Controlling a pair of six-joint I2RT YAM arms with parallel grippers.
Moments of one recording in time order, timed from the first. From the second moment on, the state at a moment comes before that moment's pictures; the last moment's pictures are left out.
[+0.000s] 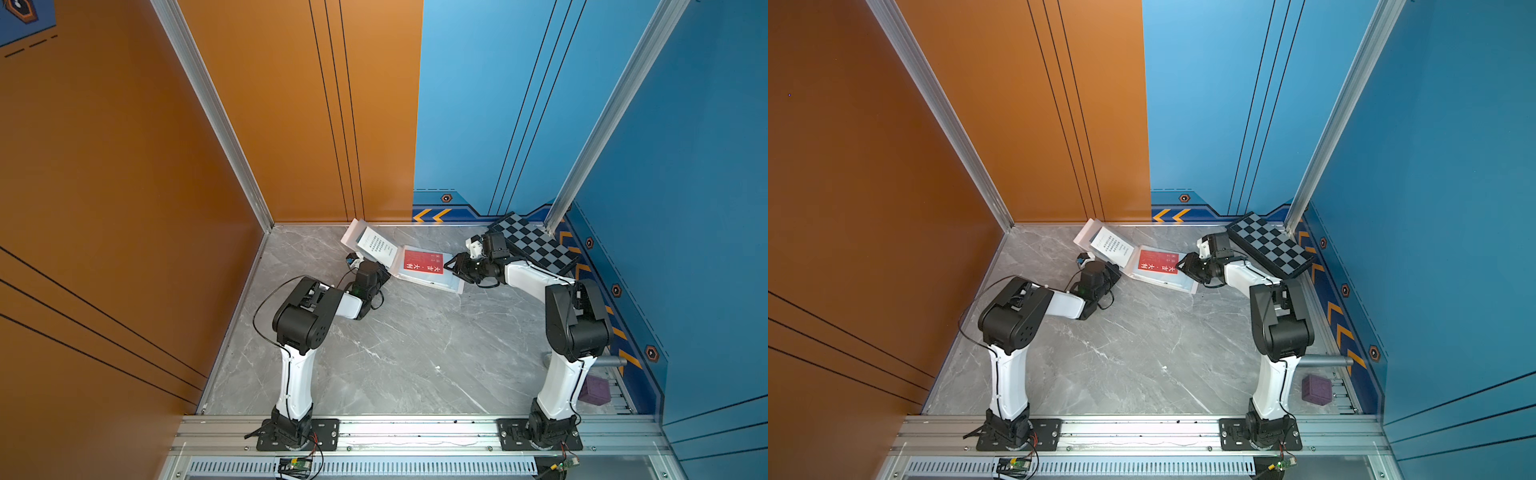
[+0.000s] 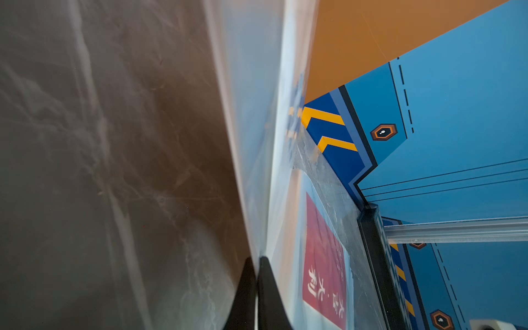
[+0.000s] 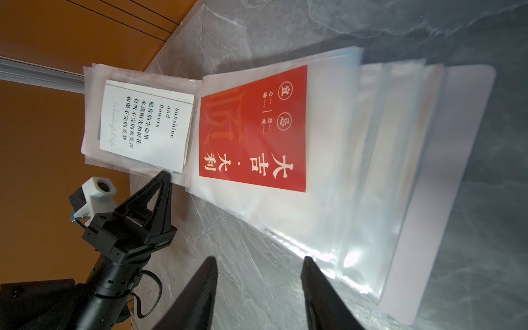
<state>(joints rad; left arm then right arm) -0.42 2.06 0.99 0.69 -0.12 -1.05 0.19 1.92 1.28 -0.20 -0.54 0.62</state>
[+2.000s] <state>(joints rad) -0.85 2.07 1.52 -0.31 -0.43 -0.03 -0.08 1.92 1.09 -0.15 -0.53 0.66</state>
